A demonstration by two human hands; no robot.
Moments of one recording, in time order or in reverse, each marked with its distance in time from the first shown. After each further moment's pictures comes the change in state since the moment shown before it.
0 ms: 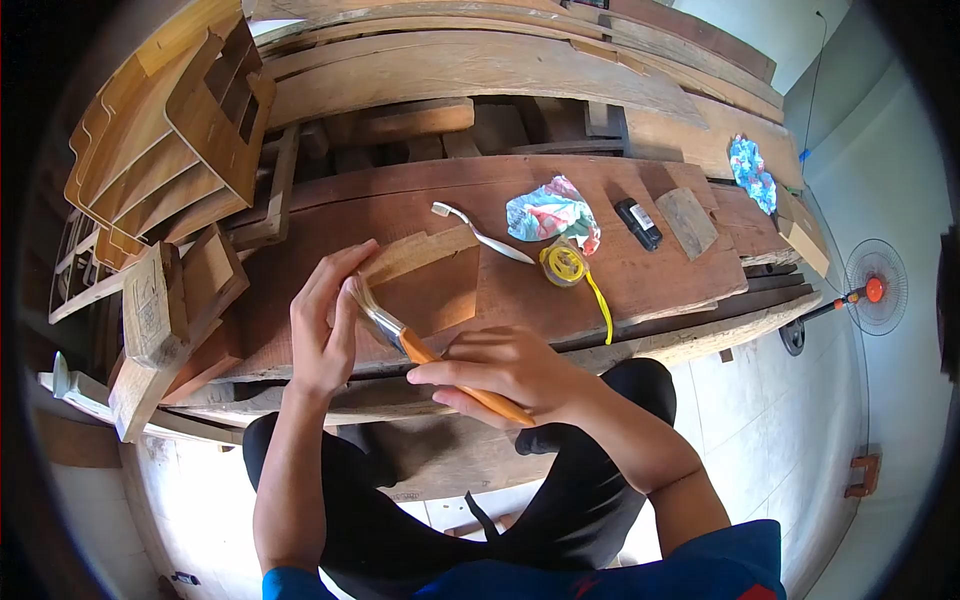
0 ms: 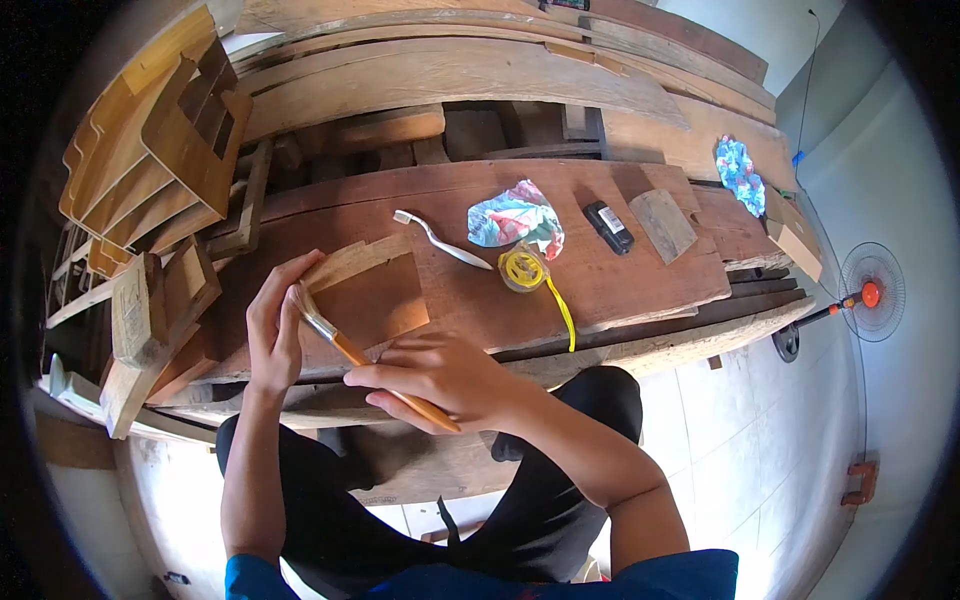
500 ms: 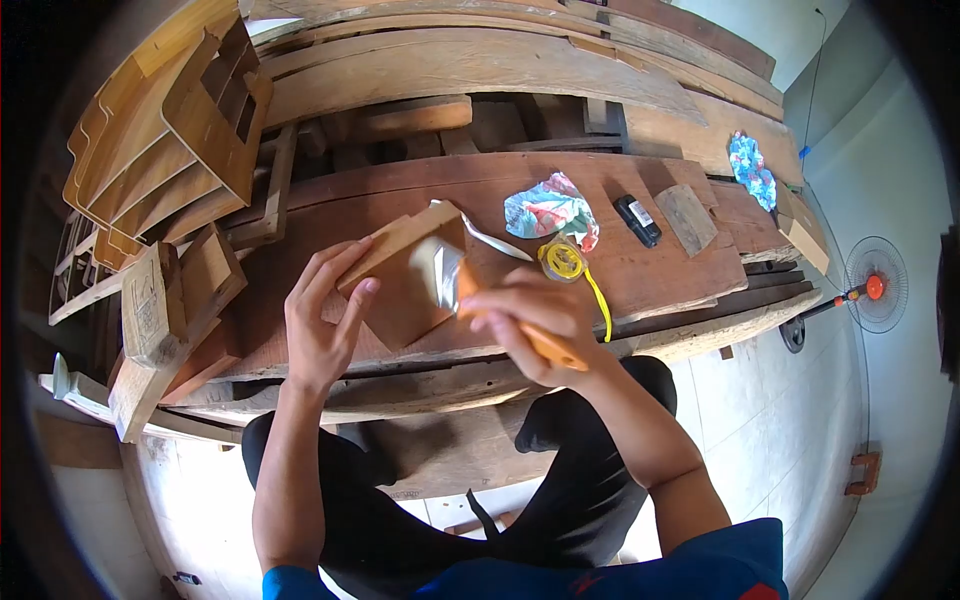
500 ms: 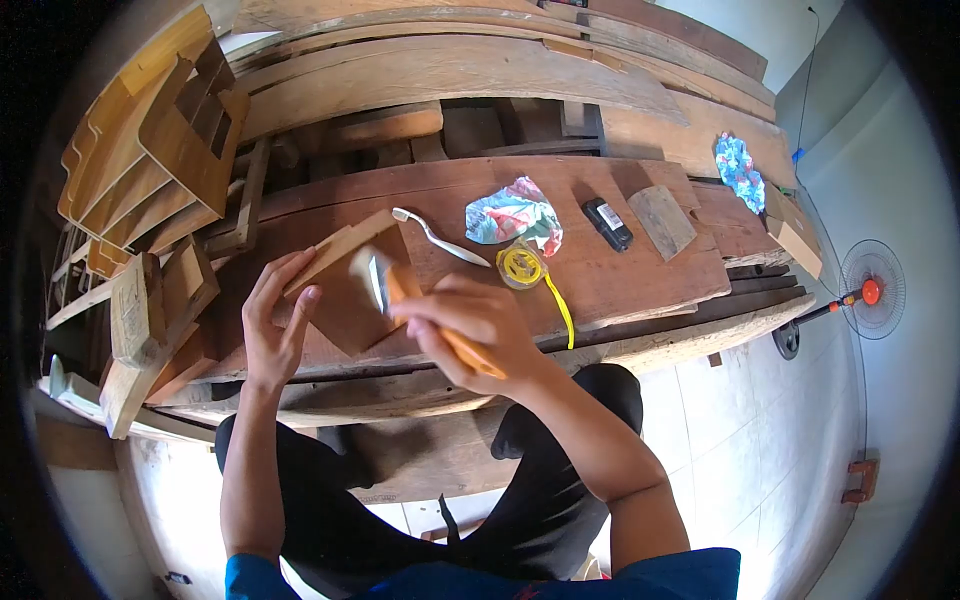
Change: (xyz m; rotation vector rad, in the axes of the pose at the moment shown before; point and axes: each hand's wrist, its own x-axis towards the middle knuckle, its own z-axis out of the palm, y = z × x) left_hand 0.003 0.010 0.001 0.168 0.027 -0.016; right_hand -0.009 0.027 -0.019 -0.090 0.234 0.072
